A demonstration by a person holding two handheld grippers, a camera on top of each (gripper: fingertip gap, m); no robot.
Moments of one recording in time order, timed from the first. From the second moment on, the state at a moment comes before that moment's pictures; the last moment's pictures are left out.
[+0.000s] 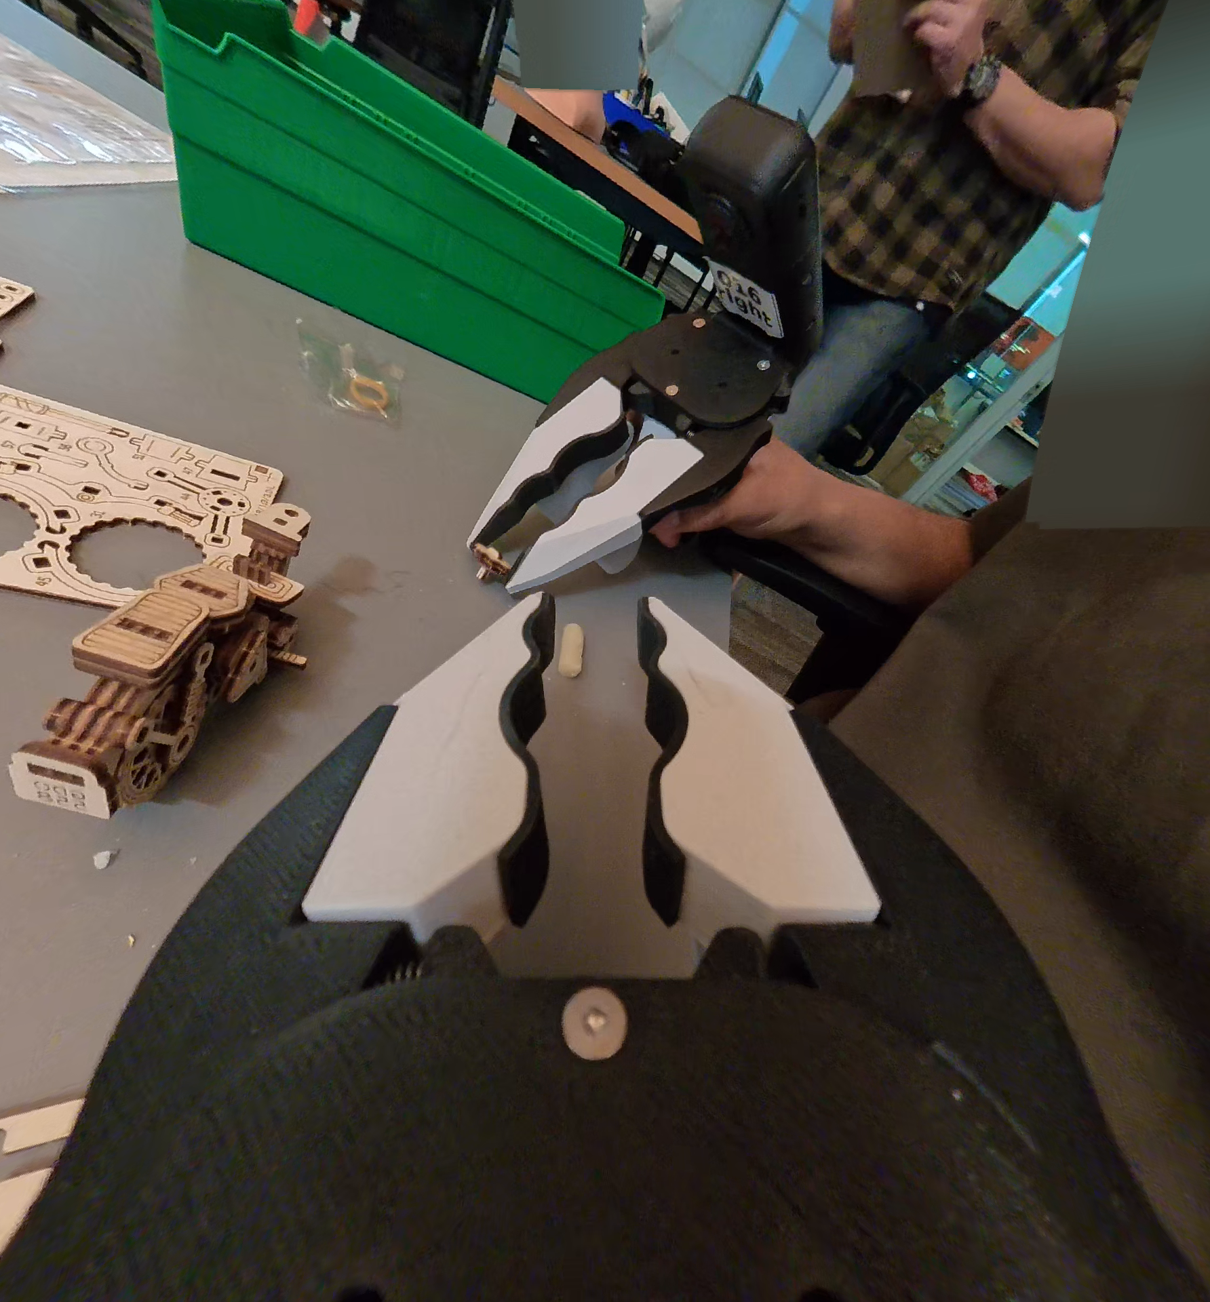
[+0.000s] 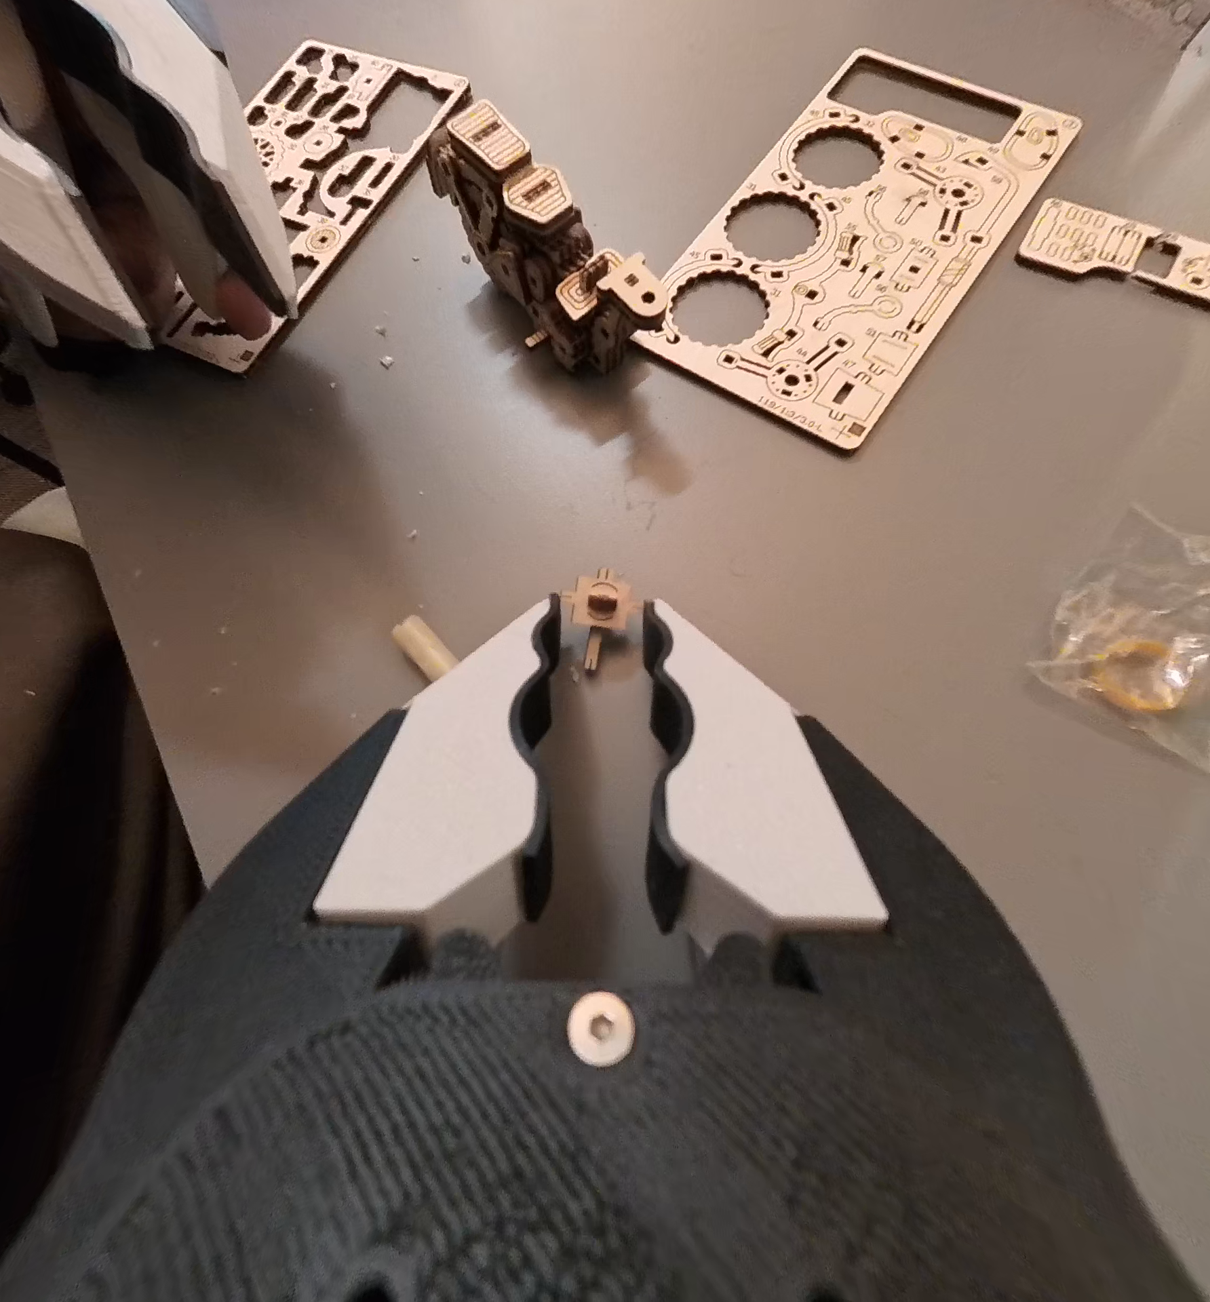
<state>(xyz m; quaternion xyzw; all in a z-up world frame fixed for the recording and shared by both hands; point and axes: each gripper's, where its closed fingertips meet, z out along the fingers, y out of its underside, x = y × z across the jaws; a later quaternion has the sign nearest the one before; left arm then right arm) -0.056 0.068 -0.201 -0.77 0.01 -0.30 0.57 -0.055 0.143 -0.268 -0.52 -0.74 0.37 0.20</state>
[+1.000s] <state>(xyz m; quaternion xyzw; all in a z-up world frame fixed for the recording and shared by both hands) -0.057 0.069 -0.203 -0.77 0.00 -0.31 0.56 -0.060 0.139 -0.241 -0.49 -0.73 0.41 0.26</state>
